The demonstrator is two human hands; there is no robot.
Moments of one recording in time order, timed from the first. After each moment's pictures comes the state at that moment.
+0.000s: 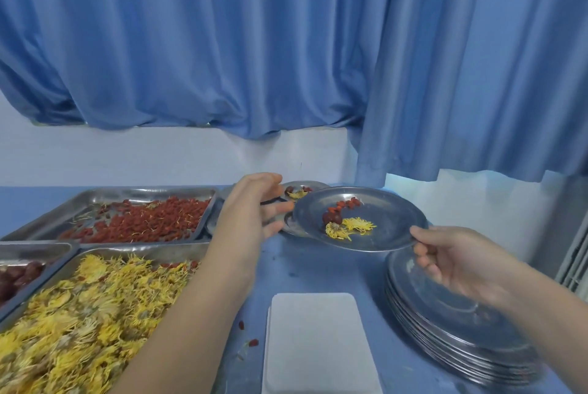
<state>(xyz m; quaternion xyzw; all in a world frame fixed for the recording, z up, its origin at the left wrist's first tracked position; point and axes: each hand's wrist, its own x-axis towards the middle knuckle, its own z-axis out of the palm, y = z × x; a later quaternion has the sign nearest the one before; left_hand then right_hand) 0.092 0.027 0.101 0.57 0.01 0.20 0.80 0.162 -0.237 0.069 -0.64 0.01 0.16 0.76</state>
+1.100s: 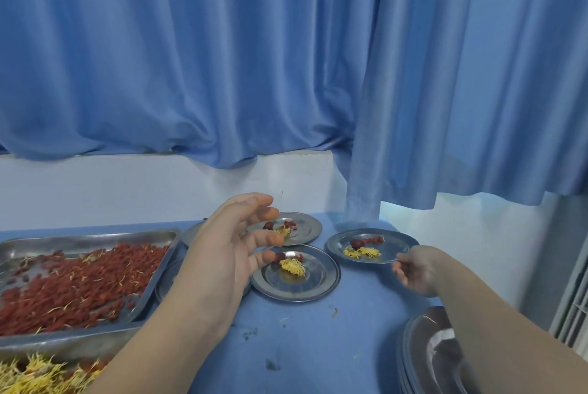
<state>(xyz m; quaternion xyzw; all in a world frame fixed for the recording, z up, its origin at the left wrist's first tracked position) 0.185 0.039 0.115 0.53 -0.06 0.13 0.84 0.391 -0.248 0.008 -0.65 0.25 0.09 0.71</state>
